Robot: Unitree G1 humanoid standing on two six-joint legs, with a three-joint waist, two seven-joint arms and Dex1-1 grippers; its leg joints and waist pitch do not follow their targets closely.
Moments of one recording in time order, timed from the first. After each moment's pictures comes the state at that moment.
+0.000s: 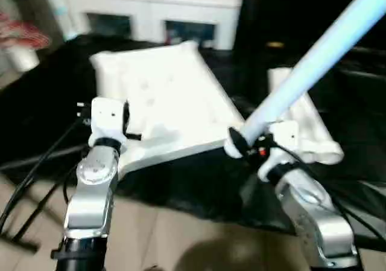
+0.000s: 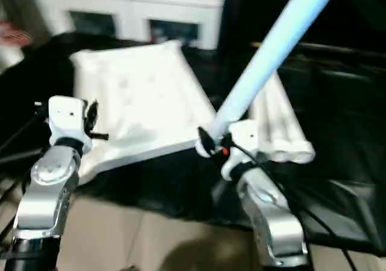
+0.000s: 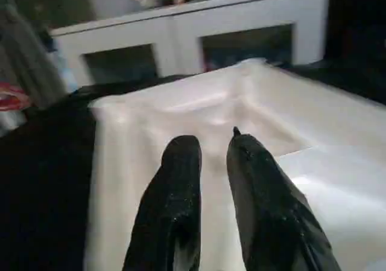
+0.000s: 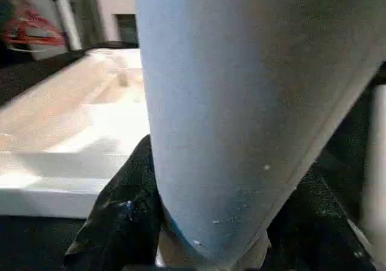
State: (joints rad) left arm -0.25 0.08 0.07 -0.10 0.10 0.34 -0.04; right arm -0.08 -0.13 0.03 -0.23 0.20 0.37 0.30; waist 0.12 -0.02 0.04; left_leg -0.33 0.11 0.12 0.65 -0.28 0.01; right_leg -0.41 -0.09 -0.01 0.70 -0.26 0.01
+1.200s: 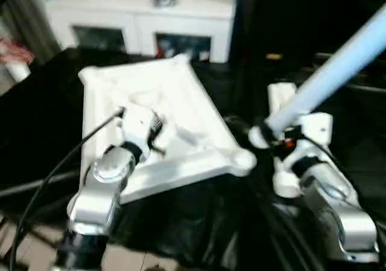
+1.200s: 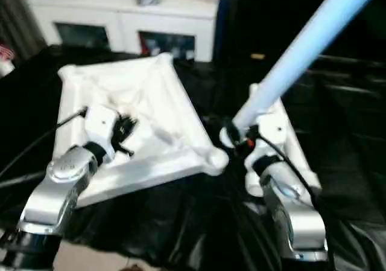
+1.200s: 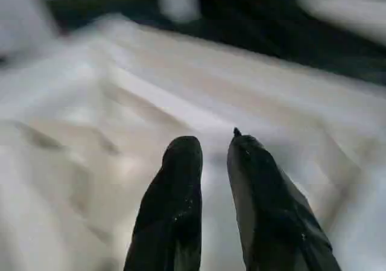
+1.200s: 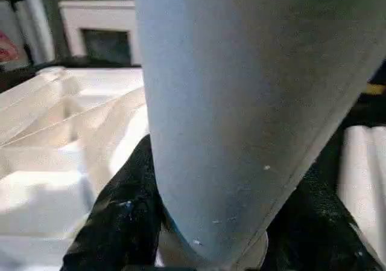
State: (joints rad) left arm -0.29 0.24 -0.11 -0.01 -0.02 0.44 -0.45; right arm -0.12 -0.19 -0.05 -0.21 0.22 0.37 0.29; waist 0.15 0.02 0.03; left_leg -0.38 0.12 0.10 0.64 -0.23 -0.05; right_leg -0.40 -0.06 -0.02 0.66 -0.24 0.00
